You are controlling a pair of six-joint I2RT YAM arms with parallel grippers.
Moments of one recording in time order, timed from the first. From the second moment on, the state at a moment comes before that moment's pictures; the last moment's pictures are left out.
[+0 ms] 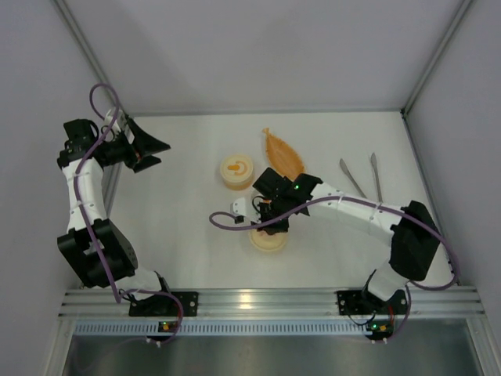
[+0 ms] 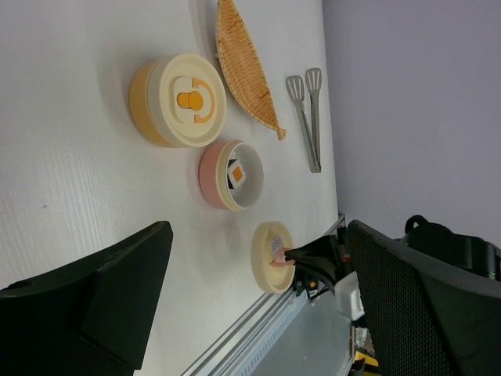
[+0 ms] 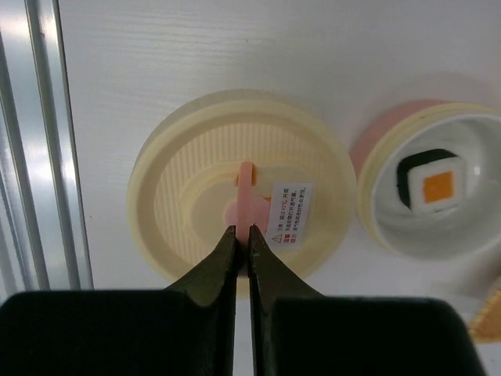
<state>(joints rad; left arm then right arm) 0.42 1.51 1.43 -0.81 1.11 -0.25 0.96 1.63 1.27 -0.84 -0.29 -0.61</state>
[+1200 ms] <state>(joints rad) 0.43 1.59 1.35 -0.87 1.19 -0.06 0.77 1.87 1.69 -1.04 -0.23 -1.31</state>
